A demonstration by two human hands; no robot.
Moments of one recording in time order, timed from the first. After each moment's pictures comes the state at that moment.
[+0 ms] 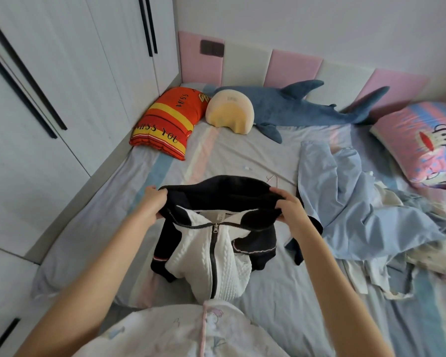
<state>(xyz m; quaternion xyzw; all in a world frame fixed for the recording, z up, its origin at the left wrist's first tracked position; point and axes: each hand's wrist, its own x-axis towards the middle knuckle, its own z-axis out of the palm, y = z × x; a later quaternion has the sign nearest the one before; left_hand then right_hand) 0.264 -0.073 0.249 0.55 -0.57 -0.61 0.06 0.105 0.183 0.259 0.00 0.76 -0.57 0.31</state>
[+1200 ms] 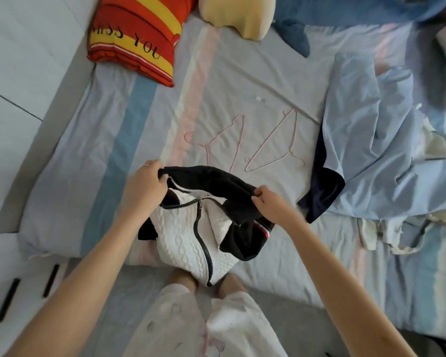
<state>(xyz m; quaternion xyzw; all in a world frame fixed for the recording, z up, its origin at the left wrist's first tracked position) 0.208 -0.145 0.108 0.39 -0.88 -0.27 -0.05 0.051 0.111 0.082 -0.21 0.89 -0.11 0.40</state>
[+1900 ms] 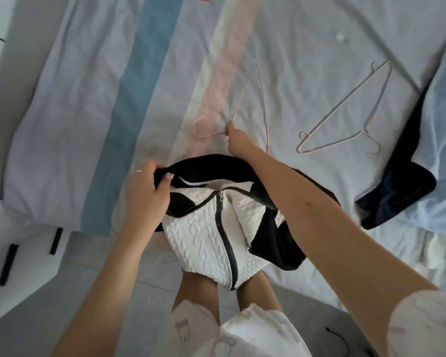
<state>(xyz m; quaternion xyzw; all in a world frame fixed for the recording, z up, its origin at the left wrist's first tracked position) 0.244 -0.189 -0.005 0.52 -0.75 -0.41 -0.02 0.024 -0.123 -0.167 -0.30 0.83 -0.09 0.45</state>
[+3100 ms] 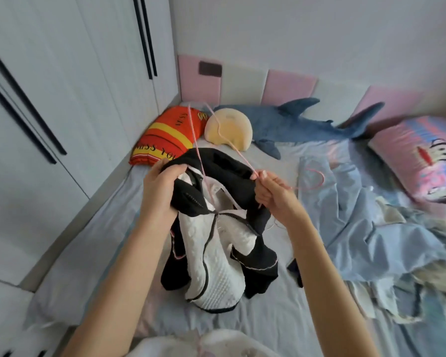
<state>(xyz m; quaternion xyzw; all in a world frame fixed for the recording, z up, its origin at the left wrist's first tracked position) 0.239 -0.025 0.385 0.32 -0.46 -0.76 0.34 0.073 0.128 0.313 -0.28 0.50 -0.73 0.37</state>
